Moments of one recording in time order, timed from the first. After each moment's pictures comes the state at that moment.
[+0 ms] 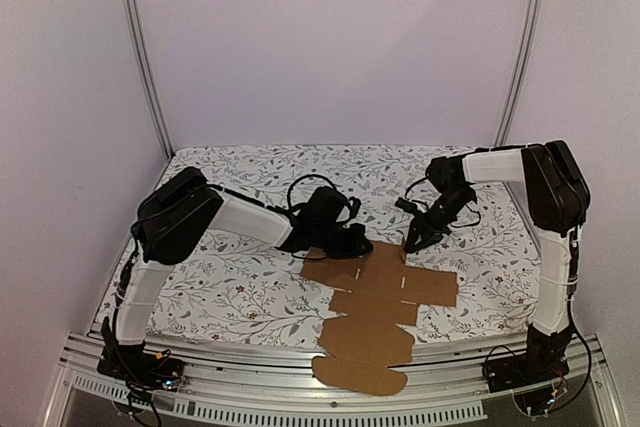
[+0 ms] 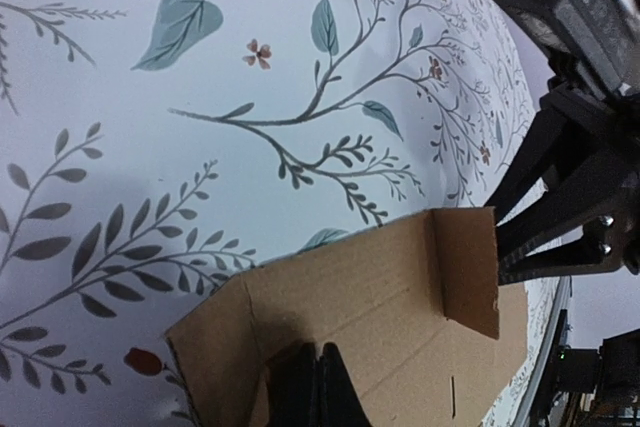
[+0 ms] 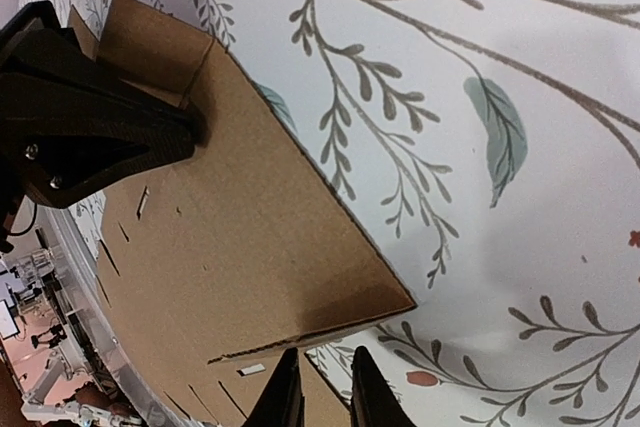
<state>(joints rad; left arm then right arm) -0.89 2.32 1.46 0.19 0.27 -0.77 0.35 2.10 1.45 -0.93 -0.62 -0.15</state>
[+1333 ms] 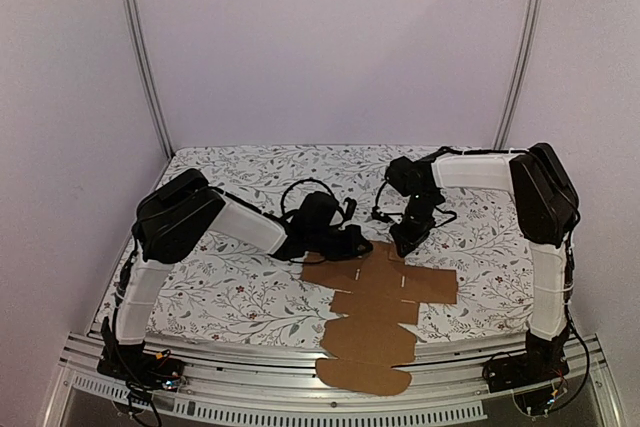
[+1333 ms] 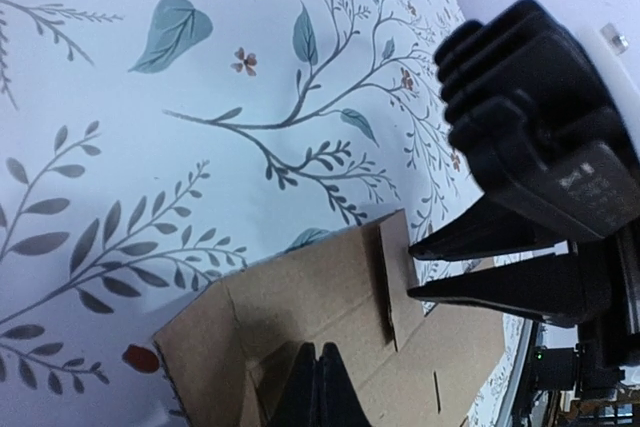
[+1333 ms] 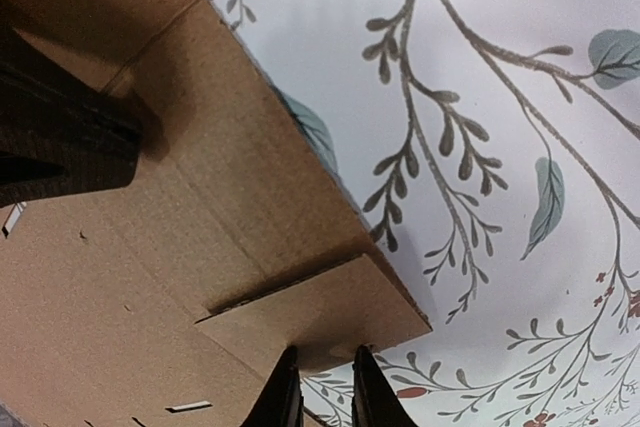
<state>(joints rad) -0.87 2.32 1.37 0.38 0.31 -0.82 0.58 2.10 1.54 -0.95 -0.09 -0.17</state>
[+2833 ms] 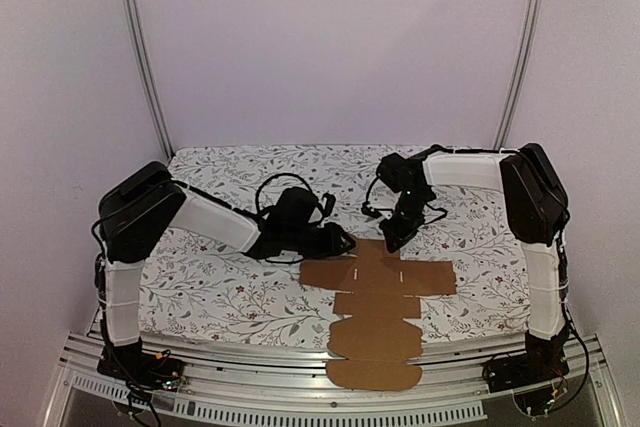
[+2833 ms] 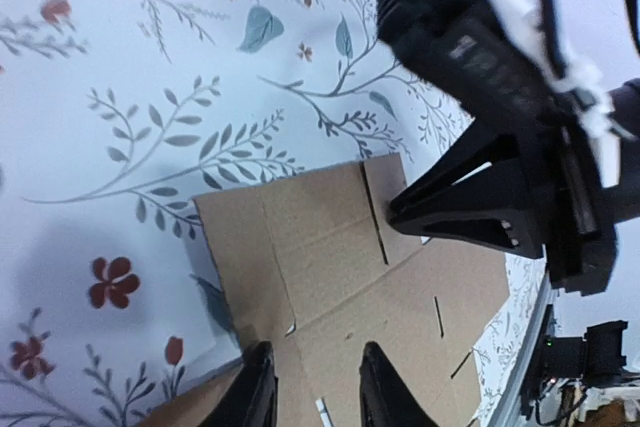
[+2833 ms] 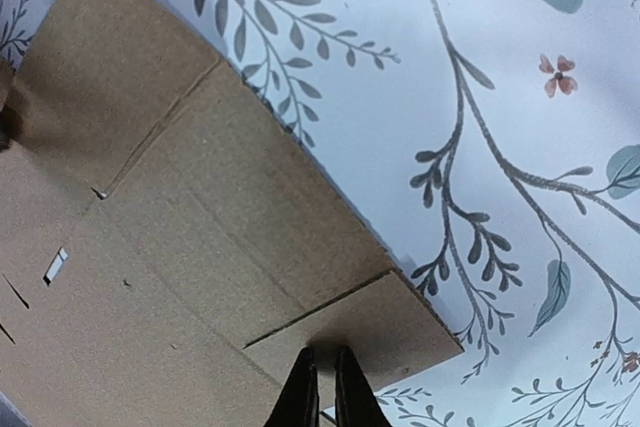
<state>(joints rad) -0.85 2.12 1.16 0.36 0.25 -0.79 0.61 2.18 1.63 -0.95 -0.13 -0.16</state>
